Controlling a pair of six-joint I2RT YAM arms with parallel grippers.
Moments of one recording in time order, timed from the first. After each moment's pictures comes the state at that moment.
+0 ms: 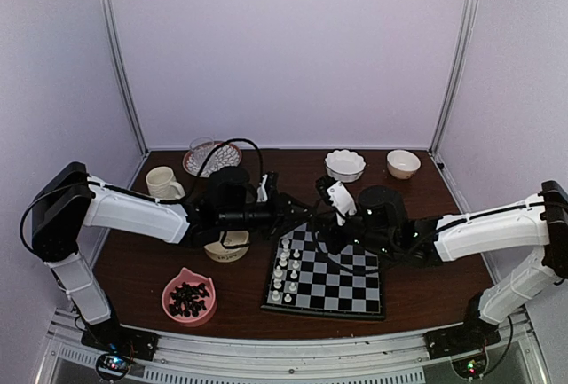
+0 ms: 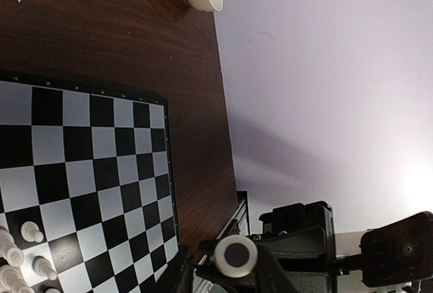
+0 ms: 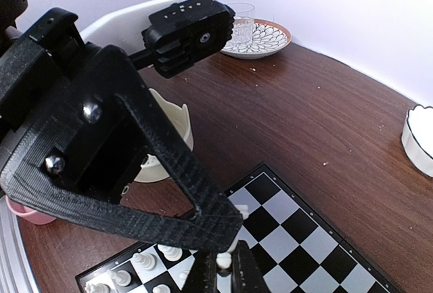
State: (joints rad) left arm -0.94 1.74 0.96 0.52 0.32 -1.26; right arm 0.99 1.43 0.73 0.33 0.16 0.16
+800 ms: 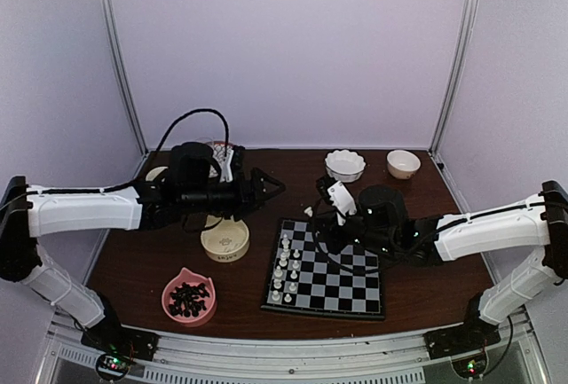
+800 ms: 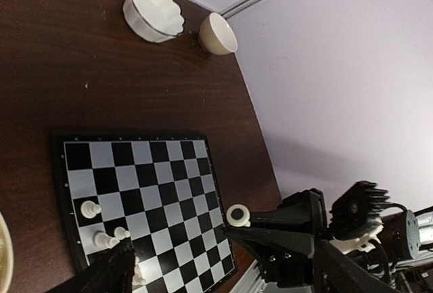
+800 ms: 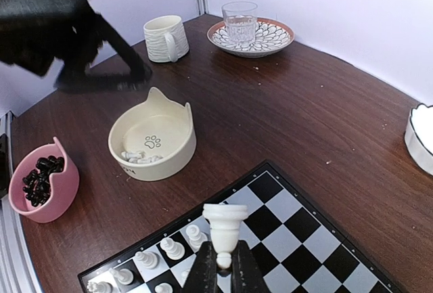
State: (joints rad) left arm -0.84 1.45 0.93 0.17 0.27 -0.96; right arm 0.99 1.42 0.73 0.32 0.15 0.16
